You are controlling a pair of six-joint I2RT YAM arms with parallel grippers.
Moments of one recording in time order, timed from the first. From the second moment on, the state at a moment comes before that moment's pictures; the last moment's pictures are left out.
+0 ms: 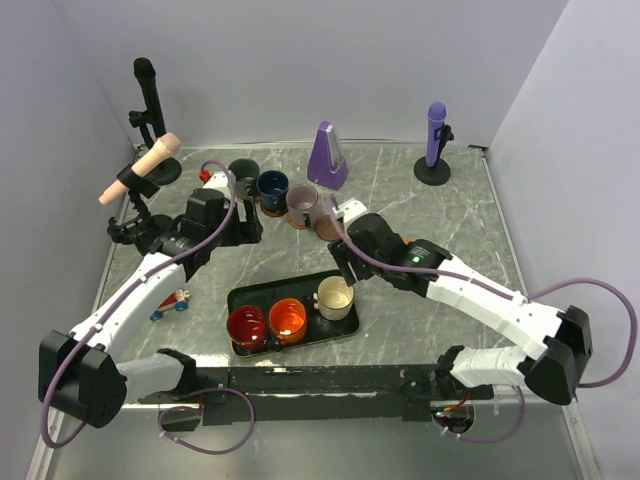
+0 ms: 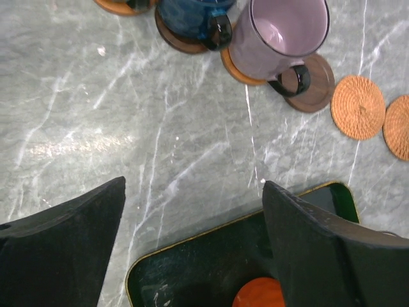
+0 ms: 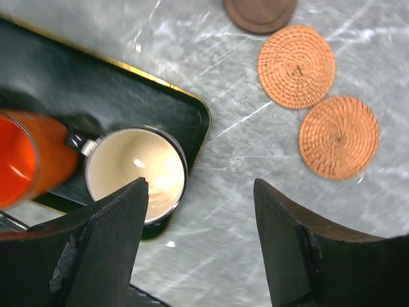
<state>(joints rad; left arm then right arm) -0.38 1.18 0.92 -0.35 -0.06 -0.37 0.87 1.24 1.07 -0.66 0.25 0.11</state>
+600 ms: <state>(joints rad) -0.33 1.16 0.92 -0.29 -0.16 -0.36 0.87 1.07 1.06 -0.81 0.37 0.81</state>
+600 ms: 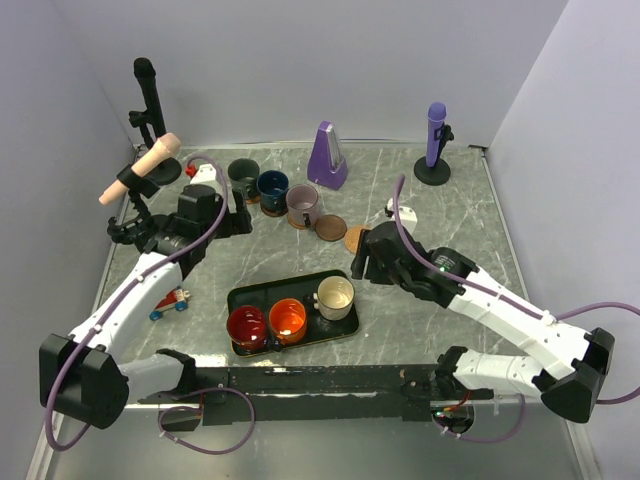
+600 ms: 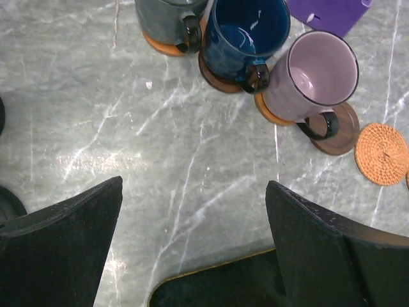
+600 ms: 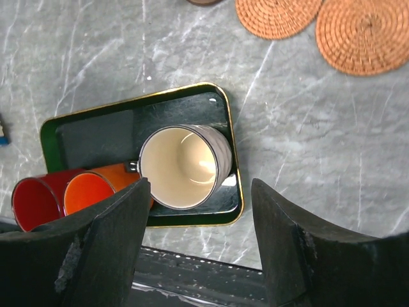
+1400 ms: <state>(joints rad) -0.24 1.10 0.91 -0.25 0.01 -0.31 0.99 1.21 0.89 -0.74 0.45 1.03</state>
